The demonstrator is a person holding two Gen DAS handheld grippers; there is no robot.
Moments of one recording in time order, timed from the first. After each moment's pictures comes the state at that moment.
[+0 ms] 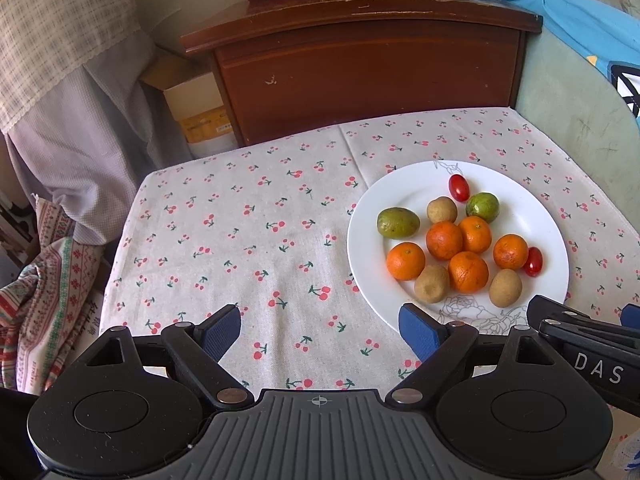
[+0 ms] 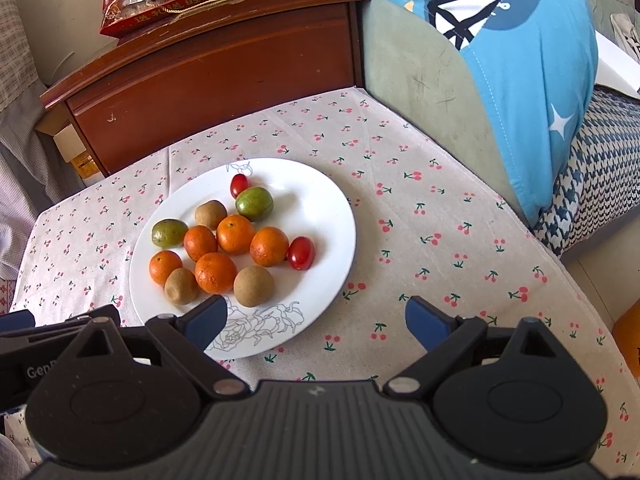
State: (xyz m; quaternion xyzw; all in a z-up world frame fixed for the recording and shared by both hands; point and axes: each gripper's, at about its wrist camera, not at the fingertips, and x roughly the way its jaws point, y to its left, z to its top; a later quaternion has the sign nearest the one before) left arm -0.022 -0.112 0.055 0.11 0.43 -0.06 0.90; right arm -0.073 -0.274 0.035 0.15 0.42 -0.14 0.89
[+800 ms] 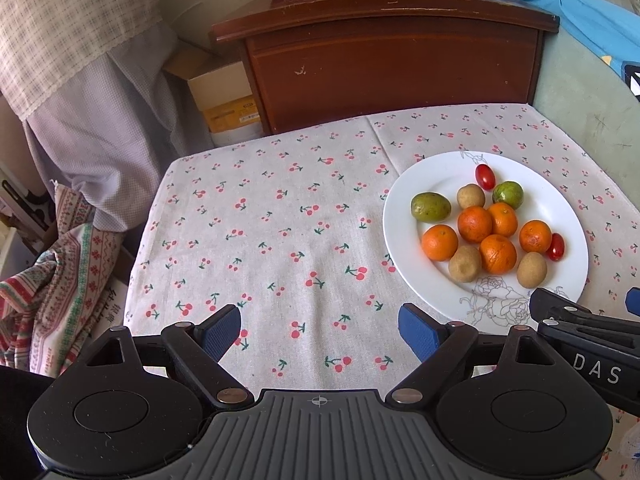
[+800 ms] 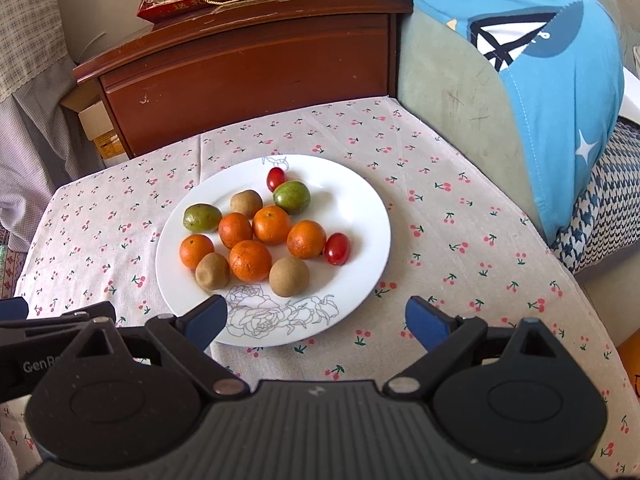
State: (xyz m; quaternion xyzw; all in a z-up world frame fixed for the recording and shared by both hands) left arm -0.032 -0.086 0.055 0.11 0.43 -0.03 0.89; right arm -0.074 -0.247 0.037 0.10 0.41 -0.11 0.90
